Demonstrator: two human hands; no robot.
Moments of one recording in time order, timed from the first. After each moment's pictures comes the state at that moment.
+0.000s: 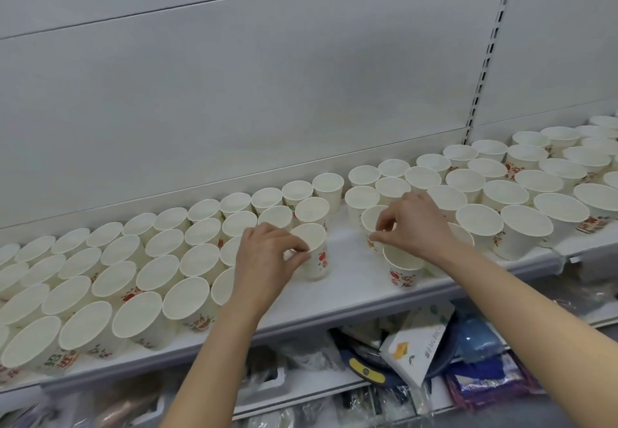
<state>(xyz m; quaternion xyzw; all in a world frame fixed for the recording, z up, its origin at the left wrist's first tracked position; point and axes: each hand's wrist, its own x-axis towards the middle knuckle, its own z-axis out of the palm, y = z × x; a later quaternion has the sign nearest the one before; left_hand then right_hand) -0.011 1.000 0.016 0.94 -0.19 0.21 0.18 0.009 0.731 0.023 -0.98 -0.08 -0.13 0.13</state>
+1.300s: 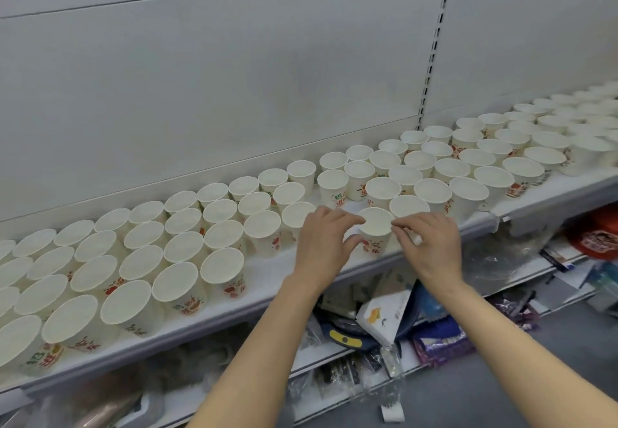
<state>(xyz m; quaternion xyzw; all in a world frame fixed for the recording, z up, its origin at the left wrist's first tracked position) -0.041 0.906 0.004 0.90 -0.32 0.16 0.25 -0.096 0.712 -0.029 -0.89 0.01 -0.41 0.21</state>
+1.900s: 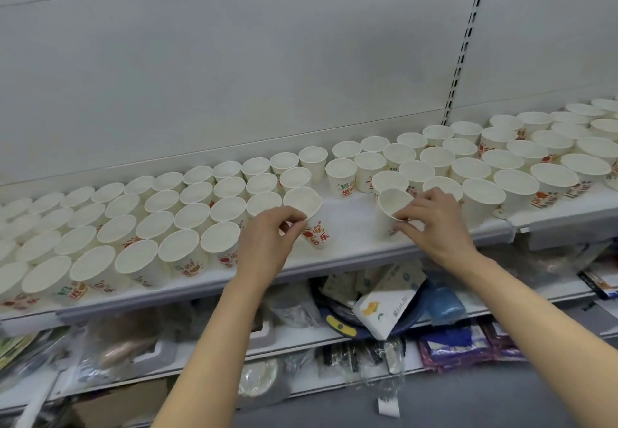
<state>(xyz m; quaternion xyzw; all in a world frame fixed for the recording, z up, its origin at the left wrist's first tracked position) -0.074 0.958 0.019 0.92 -0.11 0.16 0.33 -0.067 0.661 -0.013 -0.92 -0.16 -0.31 0.20</state>
